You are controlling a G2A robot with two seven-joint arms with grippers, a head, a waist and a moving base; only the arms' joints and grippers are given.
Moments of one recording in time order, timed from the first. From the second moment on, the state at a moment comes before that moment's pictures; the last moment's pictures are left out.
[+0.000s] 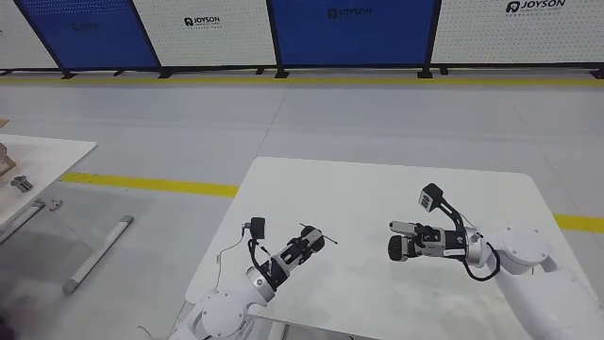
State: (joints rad) left arm 1.74 -1.18 -1.34 -1.85 -0.07 -0.21 -0.28; right arm -0.91 -1.11 0.96 -1.17 0.54 -0.15 1.28
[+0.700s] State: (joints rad) left arm 1.65 -1.19 -1.19 -1.76 0.09 -0.13 -0.20; right arm -0.91 -1.11 0.96 -1.17 0.54 -0.15 1.28
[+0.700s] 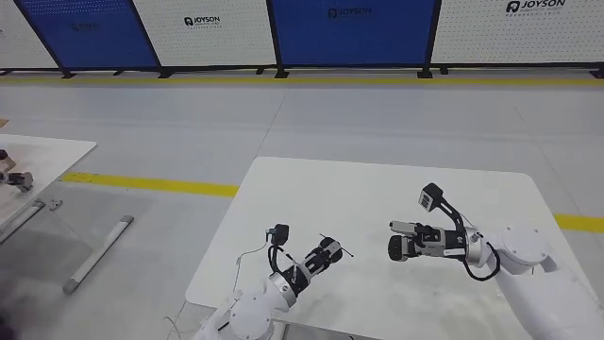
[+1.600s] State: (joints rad) left arm 1.70 -1.19 -1.22 -1.81 0.00 -0.21 -0.23; right arm -0.91 -1.11 0.96 -1.17 0.54 -0.15 1.28
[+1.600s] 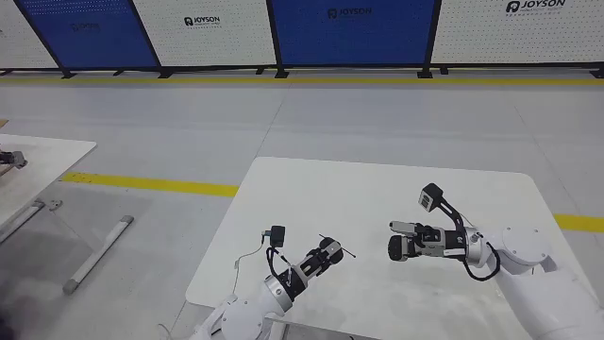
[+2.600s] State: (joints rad) left arm 1.70 -1.19 -1.22 -1.81 0.00 -0.21 -0.23; right arm -1.06 -0.95 1.29 -1.49 0.18 0.14 1.38
